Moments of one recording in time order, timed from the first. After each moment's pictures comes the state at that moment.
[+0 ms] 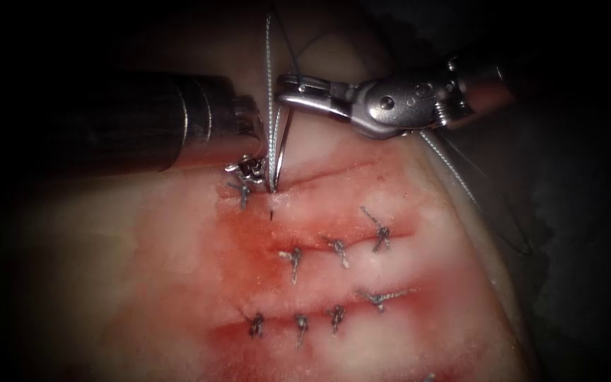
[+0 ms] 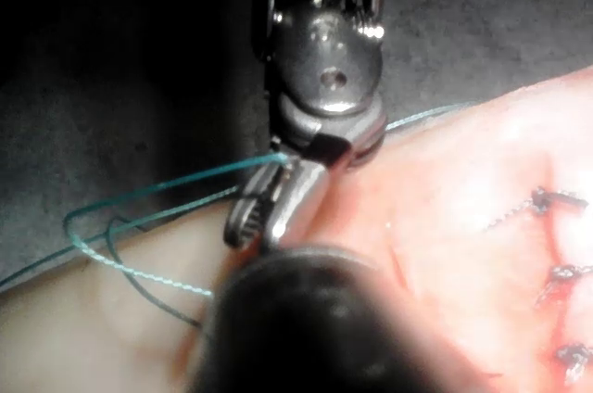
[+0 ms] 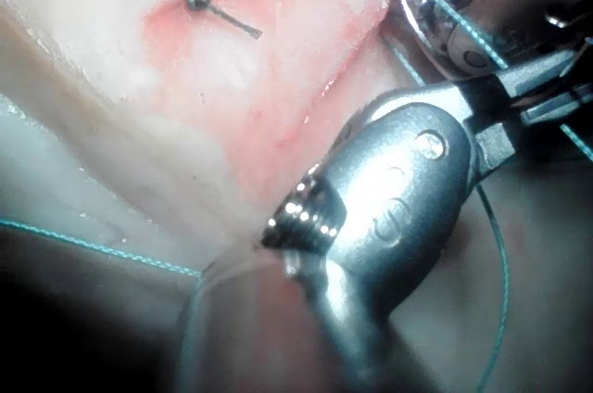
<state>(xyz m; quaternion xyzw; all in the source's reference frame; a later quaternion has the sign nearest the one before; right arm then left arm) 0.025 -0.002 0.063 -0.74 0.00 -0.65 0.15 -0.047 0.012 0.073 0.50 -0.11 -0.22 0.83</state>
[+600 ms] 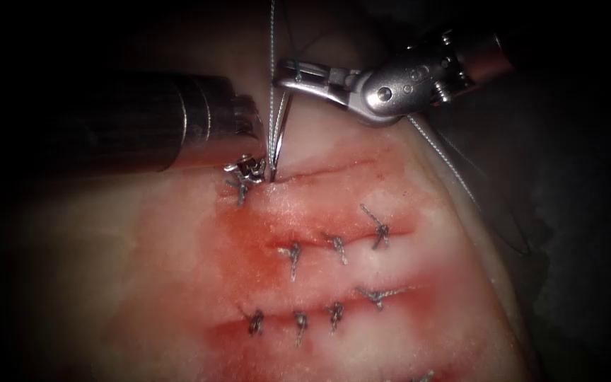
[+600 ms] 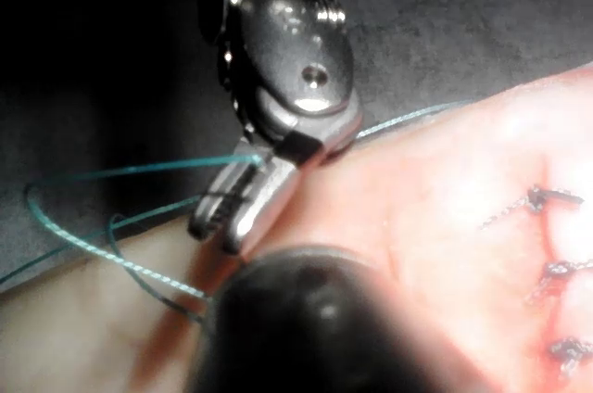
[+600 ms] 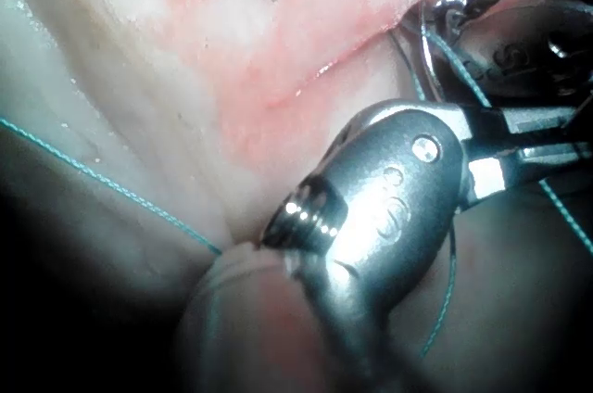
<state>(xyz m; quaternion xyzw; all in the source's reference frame) 0.025 -0.002 0.063 -0.74 -0.07 -0.66 0.07 -0.047 0.012 0.073 0.50 -0.11 -0.22 0.83</state>
